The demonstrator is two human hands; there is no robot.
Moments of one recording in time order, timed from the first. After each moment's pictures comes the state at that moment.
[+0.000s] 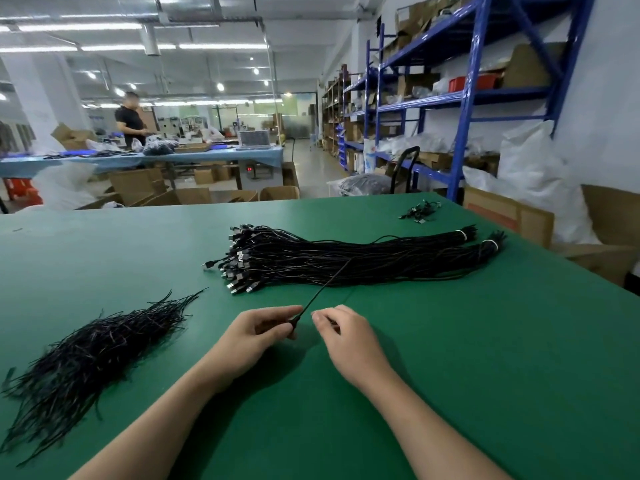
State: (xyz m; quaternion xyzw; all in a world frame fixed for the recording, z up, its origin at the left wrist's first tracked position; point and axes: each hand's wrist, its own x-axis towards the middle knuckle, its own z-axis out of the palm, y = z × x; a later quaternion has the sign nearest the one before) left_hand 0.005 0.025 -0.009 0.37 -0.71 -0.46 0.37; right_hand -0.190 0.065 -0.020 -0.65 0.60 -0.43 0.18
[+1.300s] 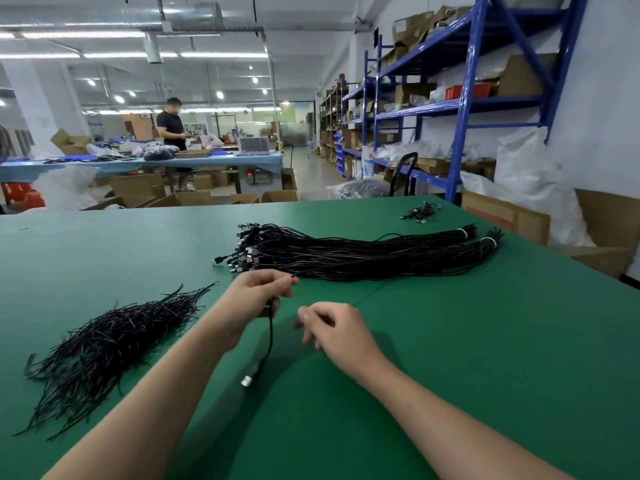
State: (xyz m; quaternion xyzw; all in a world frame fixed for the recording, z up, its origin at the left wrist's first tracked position) left_hand 0.012 0.022 0.034 0.42 -0.64 -0.49 0.41; right_hand -0.156 0.089 -0.005 -0.66 0.51 -0.47 0.27
